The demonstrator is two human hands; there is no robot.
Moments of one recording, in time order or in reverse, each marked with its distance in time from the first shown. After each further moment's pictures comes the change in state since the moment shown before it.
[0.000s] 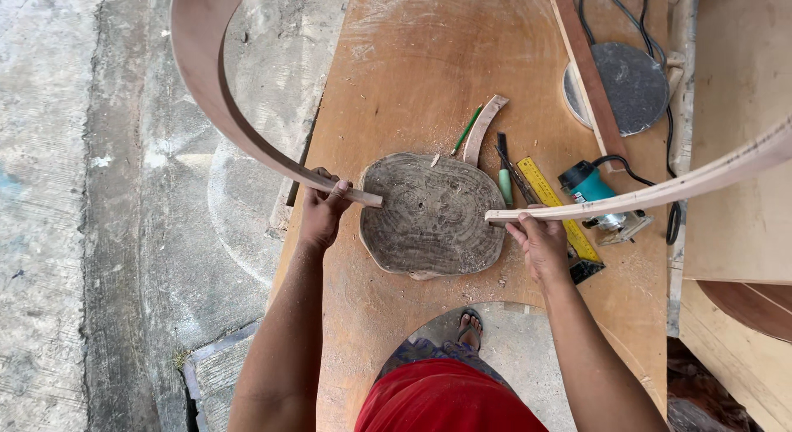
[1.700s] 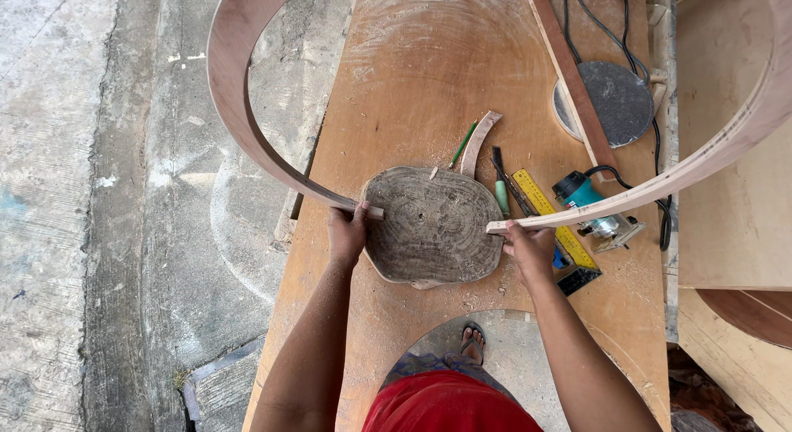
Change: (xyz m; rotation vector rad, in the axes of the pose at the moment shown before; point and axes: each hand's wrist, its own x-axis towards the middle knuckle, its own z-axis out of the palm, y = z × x) left_hand -0.024 -0.017 0.031 0.586 0.241 -0.018; right_hand -0.021 -0.008 0.031 -0.155 0.149 -0.055
